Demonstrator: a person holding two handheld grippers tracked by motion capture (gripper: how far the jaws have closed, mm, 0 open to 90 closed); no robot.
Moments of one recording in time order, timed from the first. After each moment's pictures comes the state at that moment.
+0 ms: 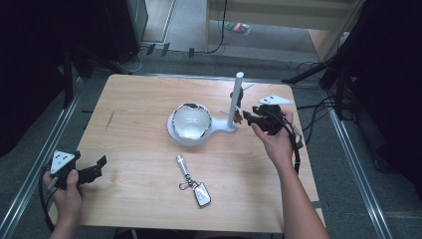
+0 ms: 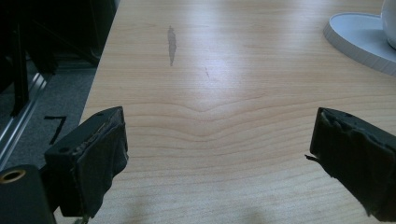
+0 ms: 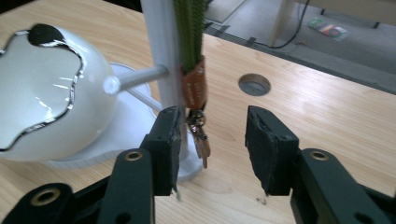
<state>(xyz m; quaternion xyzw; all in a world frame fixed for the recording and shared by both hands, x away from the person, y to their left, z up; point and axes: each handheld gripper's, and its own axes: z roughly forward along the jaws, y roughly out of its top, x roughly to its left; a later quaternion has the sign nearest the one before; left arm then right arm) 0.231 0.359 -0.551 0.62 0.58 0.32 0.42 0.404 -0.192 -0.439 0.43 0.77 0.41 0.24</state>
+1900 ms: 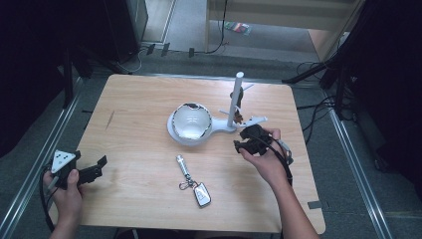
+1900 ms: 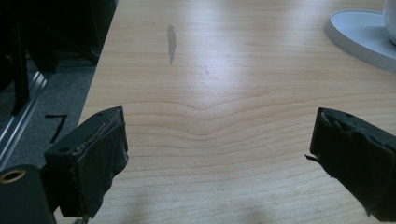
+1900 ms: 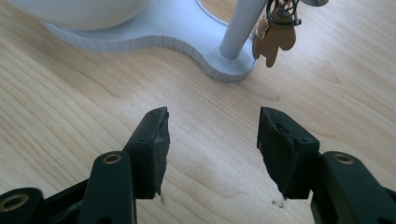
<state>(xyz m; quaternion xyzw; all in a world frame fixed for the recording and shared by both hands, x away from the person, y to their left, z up) 0.231 0.359 -0.550 0.62 0.58 0.32 0.42 0.356 -0.156 -0.467 0.40 0.85 0.26 0.21</state>
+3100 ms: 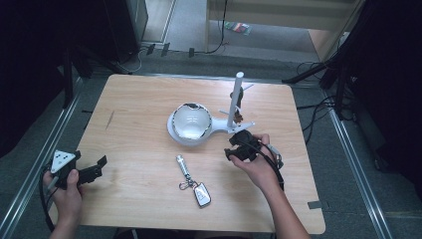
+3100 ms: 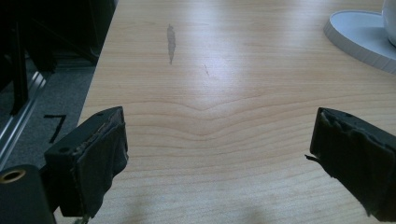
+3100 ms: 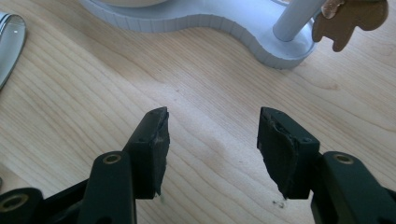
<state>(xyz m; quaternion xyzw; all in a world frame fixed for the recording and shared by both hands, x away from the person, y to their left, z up) 0.231 0.359 -0.550 0.62 0.58 0.31 0.42 0.345 -0.131 -0.480 0.40 0.87 0.24 0.17</state>
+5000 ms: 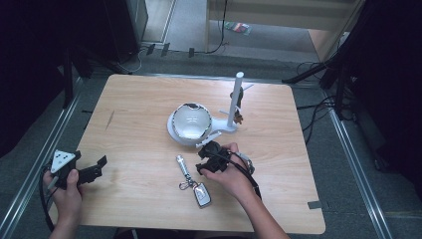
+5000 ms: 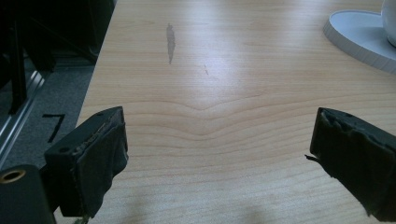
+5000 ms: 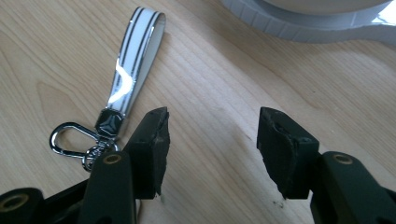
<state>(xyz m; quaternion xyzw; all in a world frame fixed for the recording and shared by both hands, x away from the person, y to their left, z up) 0.232 0.359 -0.551 0.62 0.59 0.31 0.42 0.317 -0.053 -0.500 0.35 0.90 0.24 0.09</state>
